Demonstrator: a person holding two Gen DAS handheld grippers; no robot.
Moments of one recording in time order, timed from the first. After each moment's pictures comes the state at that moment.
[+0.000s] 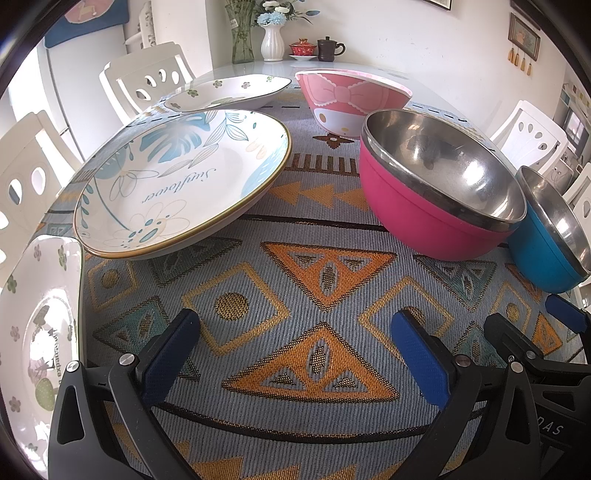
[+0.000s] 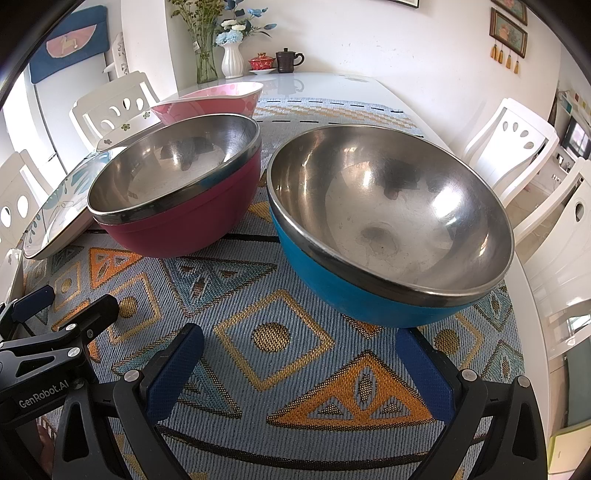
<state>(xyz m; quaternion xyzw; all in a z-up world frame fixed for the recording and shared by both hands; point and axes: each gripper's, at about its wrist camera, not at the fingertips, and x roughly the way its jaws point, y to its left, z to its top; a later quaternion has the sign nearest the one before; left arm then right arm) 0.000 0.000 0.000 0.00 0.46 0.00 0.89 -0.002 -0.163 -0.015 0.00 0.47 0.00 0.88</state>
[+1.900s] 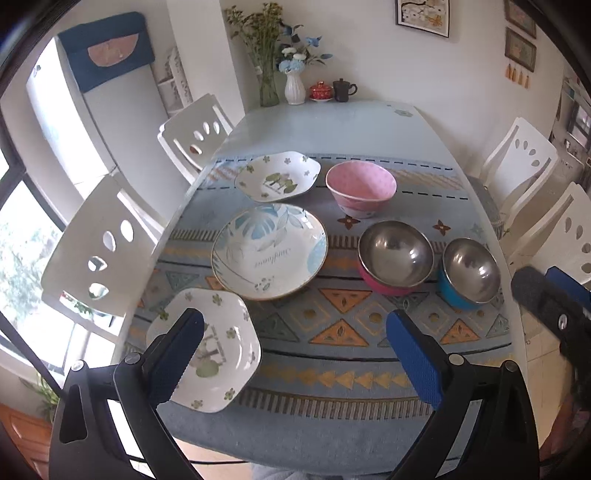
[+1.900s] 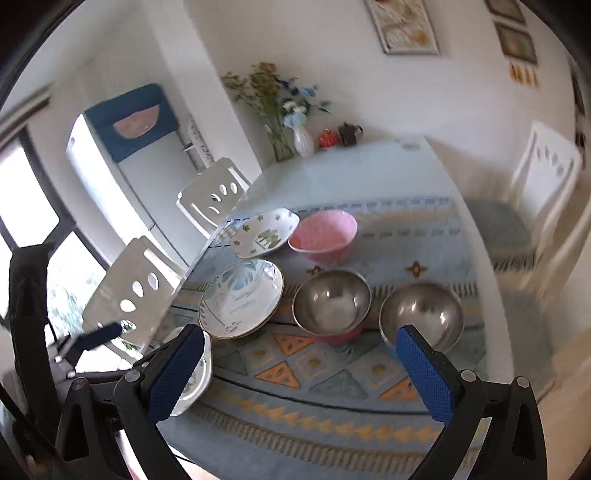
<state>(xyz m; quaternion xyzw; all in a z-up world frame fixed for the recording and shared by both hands) -0.056 0.030 0.205 0.04 0.45 0.04 0.89 -0.066 -0.159 0.209 0.13 0.39 0.13 0.90</state>
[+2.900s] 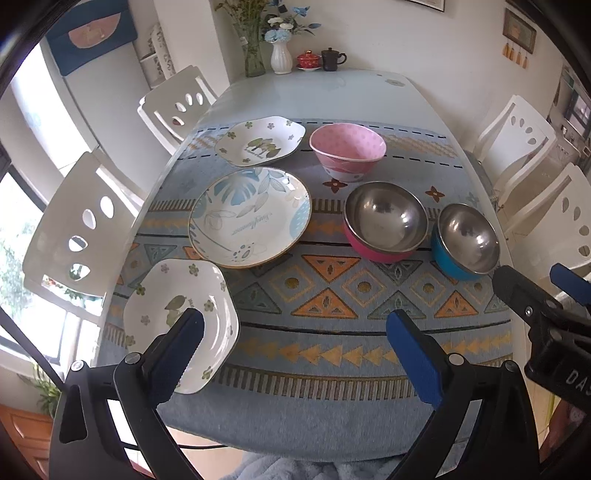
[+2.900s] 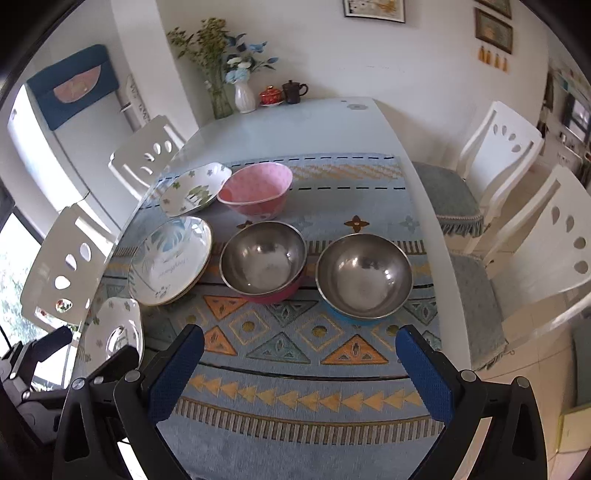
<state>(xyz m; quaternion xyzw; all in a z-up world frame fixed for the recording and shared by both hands) -0.054 0.020 0.177 0.03 0.50 0.02 0.86 -0.057 -0.155 0.176 0.07 0.48 0.03 0.88</state>
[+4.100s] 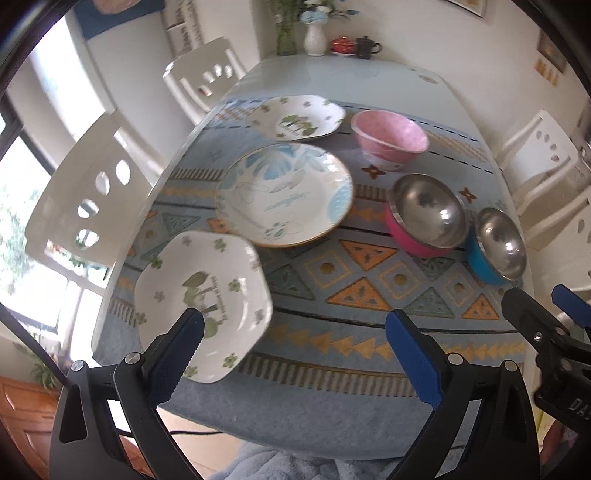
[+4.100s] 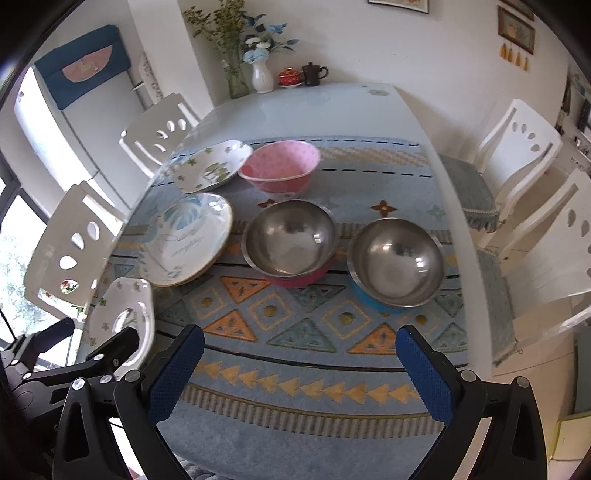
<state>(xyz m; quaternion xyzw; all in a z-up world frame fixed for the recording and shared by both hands) -0.051 0.074 0.157 -0.01 0.53 0.06 0.85 -0.049 -0.119 0.162 0.06 0.50 0.06 0.86</state>
